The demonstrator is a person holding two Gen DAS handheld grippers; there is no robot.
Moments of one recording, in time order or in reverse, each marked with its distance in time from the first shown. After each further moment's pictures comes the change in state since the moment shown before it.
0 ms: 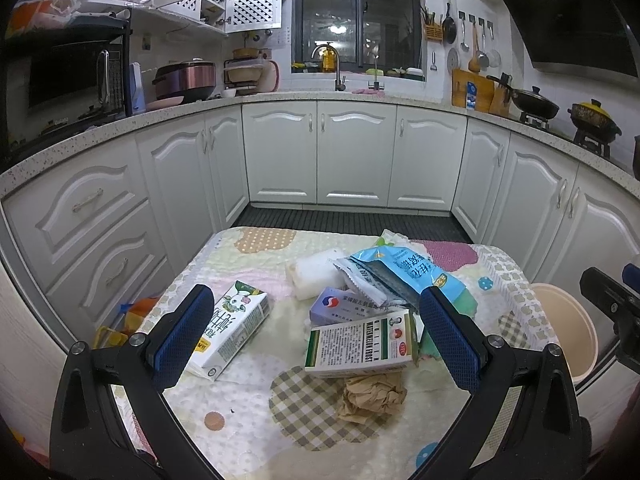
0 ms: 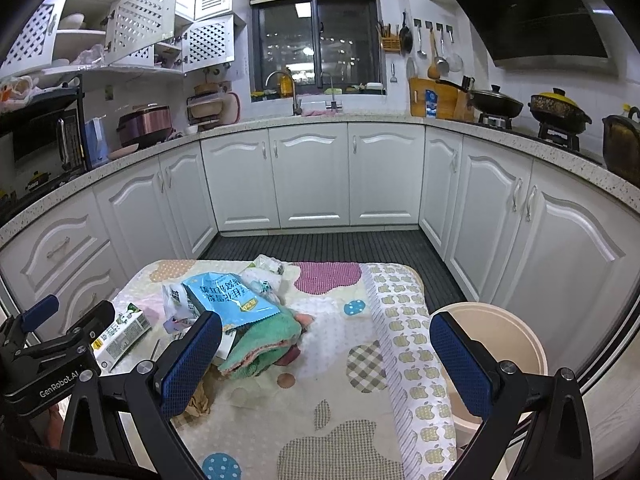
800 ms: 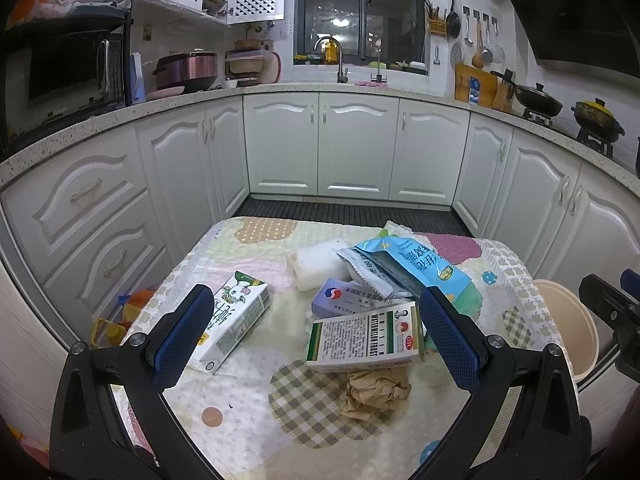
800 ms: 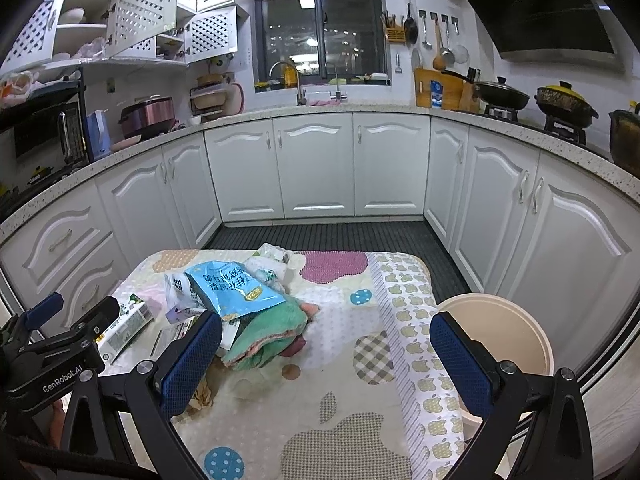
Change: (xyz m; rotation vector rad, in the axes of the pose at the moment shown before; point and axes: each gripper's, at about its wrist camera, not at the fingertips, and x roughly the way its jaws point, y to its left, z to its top) left arm 0.007 0.004 -0.006 -0.013 0.033 0.001; right arm 0.010 0.004 -0.005 -0.003 0.040 0.017
